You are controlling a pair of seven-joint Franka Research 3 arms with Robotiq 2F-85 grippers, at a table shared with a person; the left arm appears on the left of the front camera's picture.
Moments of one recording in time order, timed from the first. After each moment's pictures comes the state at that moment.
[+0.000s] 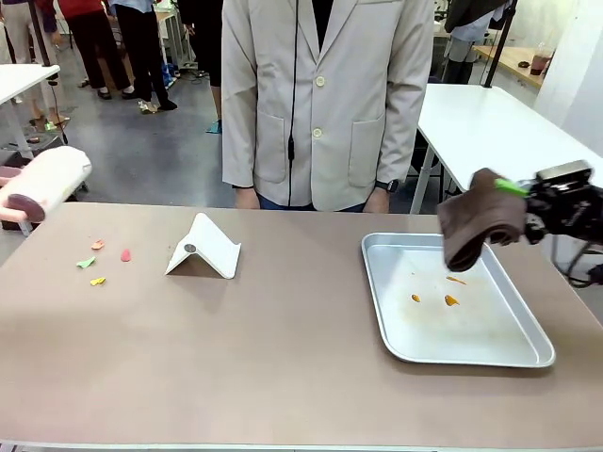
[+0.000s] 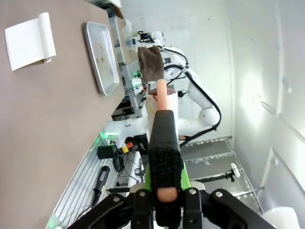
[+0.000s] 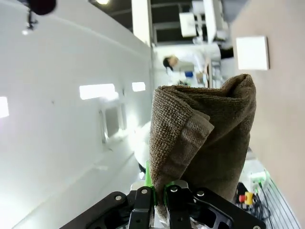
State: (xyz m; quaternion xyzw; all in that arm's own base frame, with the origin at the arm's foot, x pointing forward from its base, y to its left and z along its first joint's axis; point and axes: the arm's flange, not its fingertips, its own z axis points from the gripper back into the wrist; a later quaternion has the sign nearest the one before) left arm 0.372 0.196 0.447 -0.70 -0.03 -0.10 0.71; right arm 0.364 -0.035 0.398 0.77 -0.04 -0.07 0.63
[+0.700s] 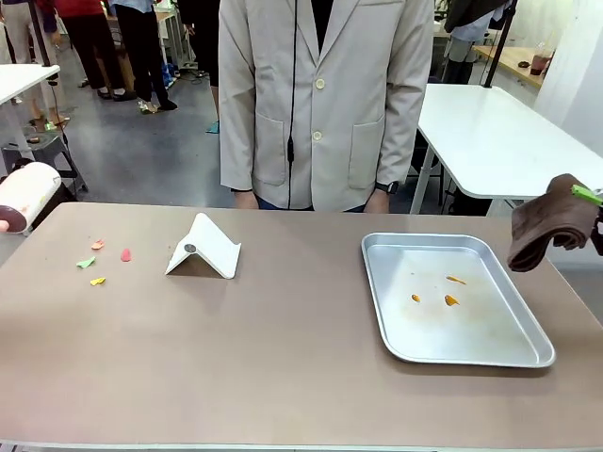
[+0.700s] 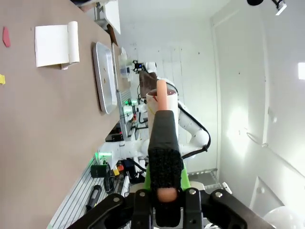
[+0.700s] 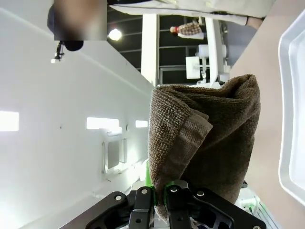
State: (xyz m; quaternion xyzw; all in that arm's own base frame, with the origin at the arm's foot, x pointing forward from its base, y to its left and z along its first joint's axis) left arm 0.337 0.245 0.391 -0.73 -0.07 0.00 0.68; right arm 0.335 -0.128 0.383 0.77 -0.13 -0.13 0.62
